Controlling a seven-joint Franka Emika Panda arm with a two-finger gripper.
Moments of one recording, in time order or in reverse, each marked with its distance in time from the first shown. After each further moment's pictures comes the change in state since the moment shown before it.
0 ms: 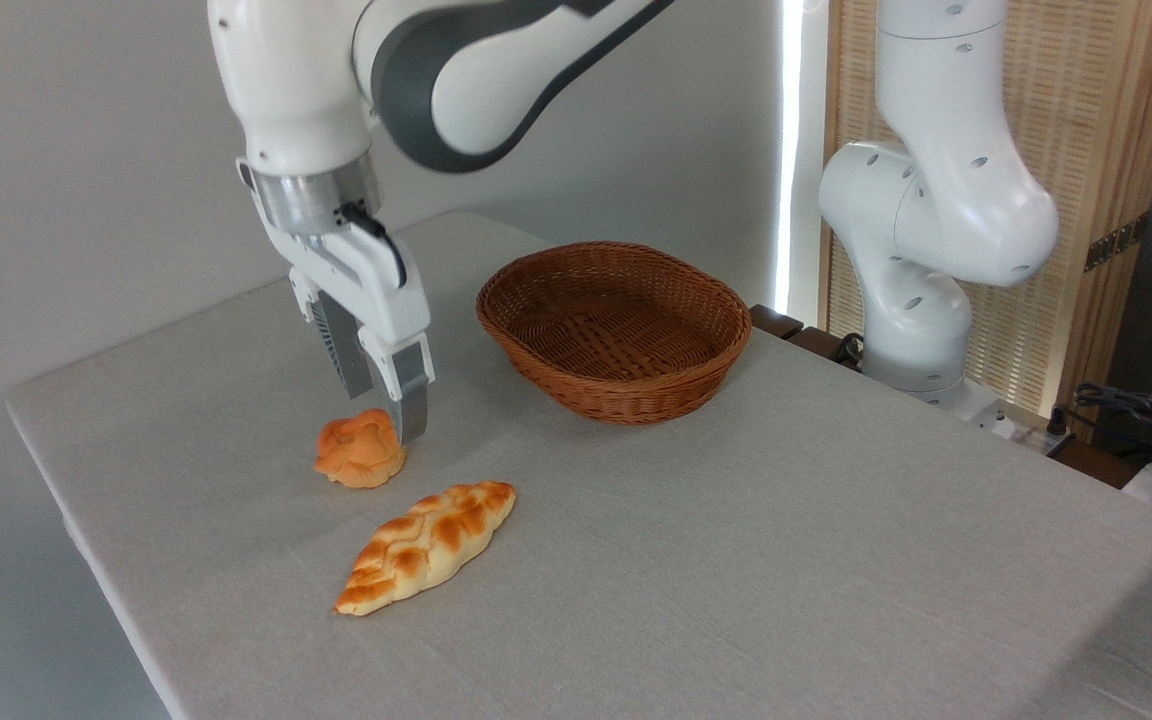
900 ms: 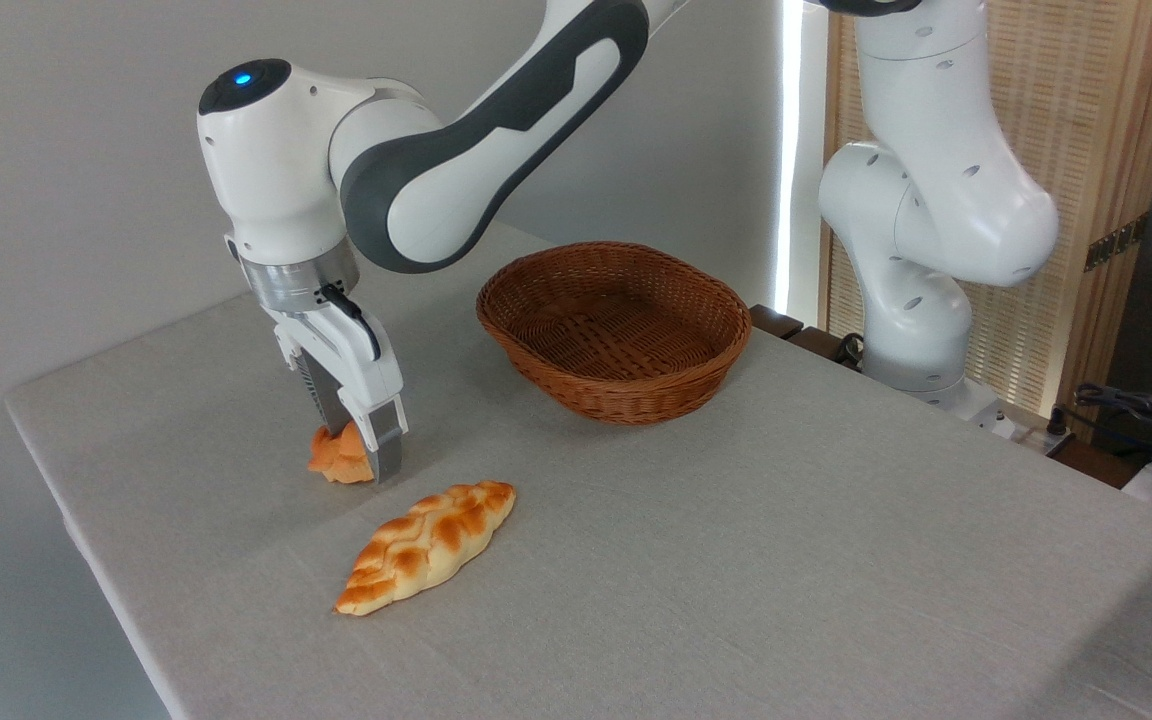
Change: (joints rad) arm 0.001 0.131 -0.081 -0.016 -0.007 0.151 -0.072
